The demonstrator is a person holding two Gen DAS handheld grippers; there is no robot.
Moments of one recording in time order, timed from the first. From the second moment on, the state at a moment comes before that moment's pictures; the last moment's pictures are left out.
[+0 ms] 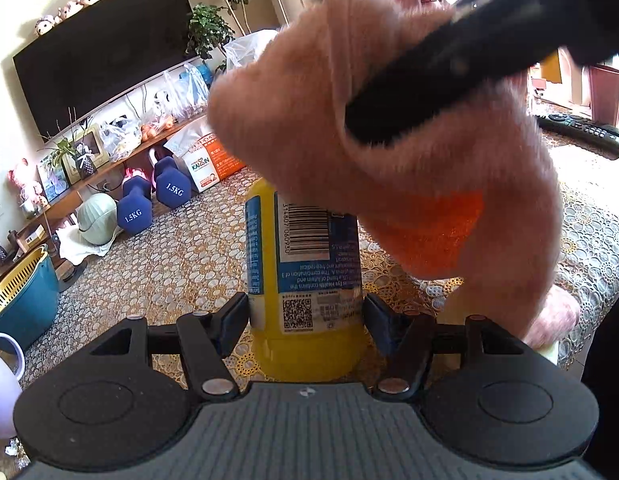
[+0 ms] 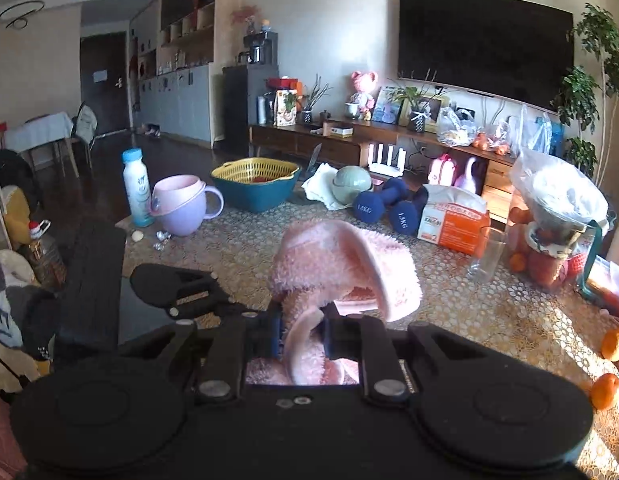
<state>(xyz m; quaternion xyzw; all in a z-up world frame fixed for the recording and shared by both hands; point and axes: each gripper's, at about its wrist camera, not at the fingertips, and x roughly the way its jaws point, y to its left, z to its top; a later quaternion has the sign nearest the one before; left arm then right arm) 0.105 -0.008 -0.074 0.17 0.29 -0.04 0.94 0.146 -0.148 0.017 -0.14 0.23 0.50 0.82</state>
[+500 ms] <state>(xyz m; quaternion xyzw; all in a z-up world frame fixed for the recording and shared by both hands) 0.116 -0.011 -0.082 0.18 0.29 -0.05 0.94 0.214 -0.112 -0.033 -0.13 0.31 0.46 0.82</state>
